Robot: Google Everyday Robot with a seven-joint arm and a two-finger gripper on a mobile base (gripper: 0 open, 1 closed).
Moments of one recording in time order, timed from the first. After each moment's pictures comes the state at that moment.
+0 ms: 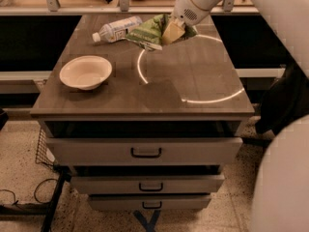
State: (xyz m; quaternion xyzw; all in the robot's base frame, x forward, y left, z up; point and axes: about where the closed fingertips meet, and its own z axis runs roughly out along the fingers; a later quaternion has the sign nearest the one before) arm 0.717 -0.057 0.942 -0.58 0.74 0.04 0.34
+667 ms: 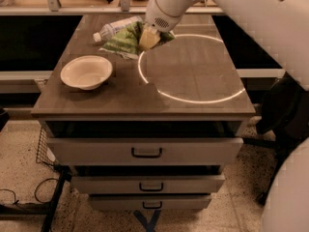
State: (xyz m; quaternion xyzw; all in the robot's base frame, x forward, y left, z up) arm 0.695 0.009 0.939 -0.62 0.71 0.00 0.34
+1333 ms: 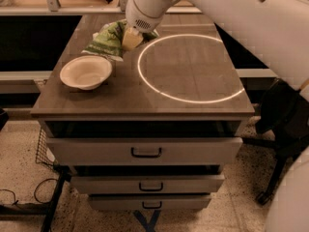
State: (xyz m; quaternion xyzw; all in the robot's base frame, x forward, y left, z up) arm 0.685 0.059 0.946 -0.65 0.67 -0.02 0.35
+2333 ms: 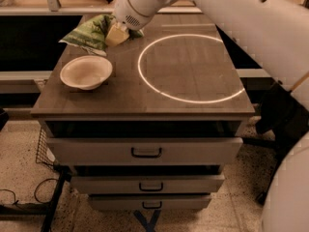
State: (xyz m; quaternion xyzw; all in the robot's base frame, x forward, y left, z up) arm 0.680 0.104 0.964 -0.64 0.64 0.06 0.41
